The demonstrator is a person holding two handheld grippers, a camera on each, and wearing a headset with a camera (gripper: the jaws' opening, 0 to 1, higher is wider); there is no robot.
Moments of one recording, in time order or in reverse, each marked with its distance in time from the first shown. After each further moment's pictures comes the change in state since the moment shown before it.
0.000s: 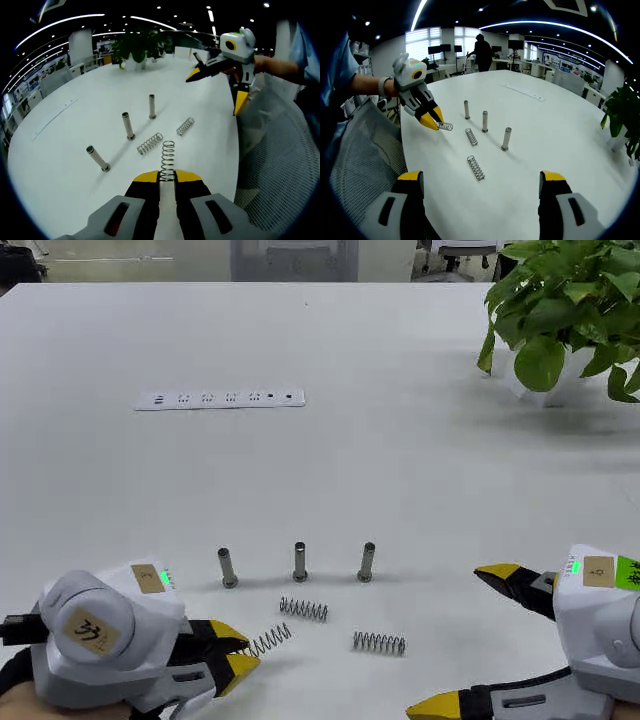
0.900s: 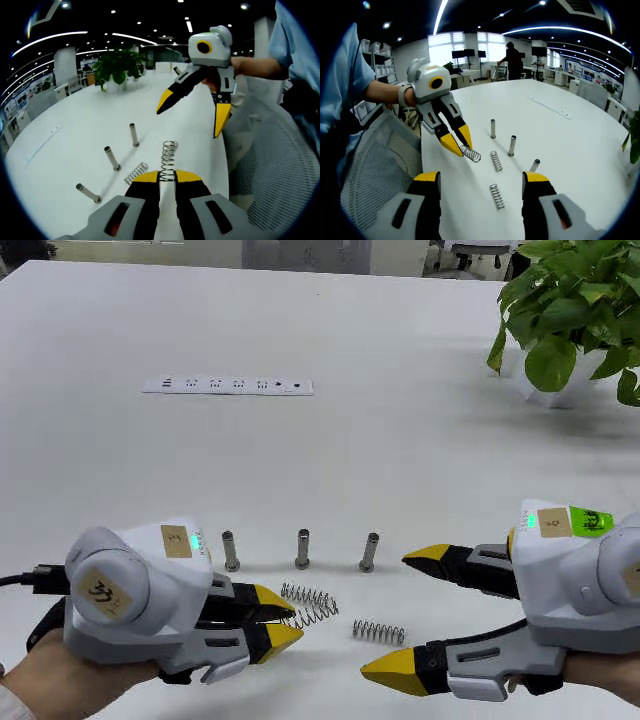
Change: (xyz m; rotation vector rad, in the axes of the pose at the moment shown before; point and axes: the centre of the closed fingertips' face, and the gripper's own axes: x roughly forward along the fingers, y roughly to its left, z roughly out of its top) left arm 0.007 -0.019 0.038 0.107 -0.135 -0.126; right arm 0.021 0.039 0.049 -0.085 -0.057 0.221
